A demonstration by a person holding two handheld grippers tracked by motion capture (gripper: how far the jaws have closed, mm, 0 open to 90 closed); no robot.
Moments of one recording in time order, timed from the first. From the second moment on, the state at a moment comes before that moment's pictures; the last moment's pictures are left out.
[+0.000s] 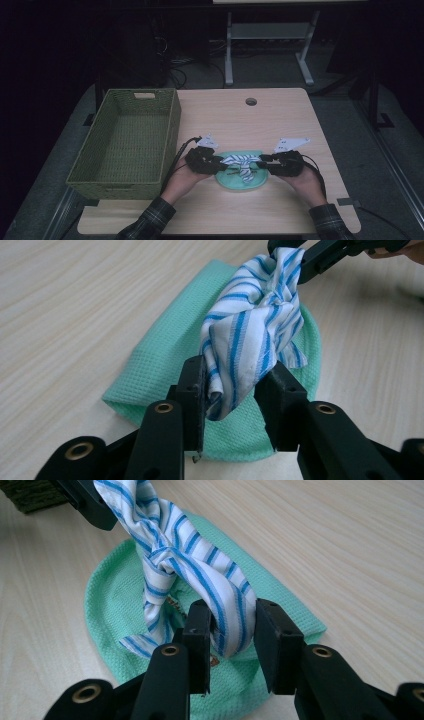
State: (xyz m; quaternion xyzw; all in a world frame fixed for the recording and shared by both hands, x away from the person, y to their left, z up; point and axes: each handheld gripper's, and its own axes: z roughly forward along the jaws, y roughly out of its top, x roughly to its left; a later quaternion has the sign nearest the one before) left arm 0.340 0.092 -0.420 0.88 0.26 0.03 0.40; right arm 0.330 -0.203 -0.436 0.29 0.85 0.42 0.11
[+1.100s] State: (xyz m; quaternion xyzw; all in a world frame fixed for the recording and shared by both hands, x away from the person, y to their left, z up) left arm 0.345 0.096 -0.410 0.87 0.28 0.05 0.40; right arm 0.359 -0.184 -0.415 0.29 0.85 0.43 0.10
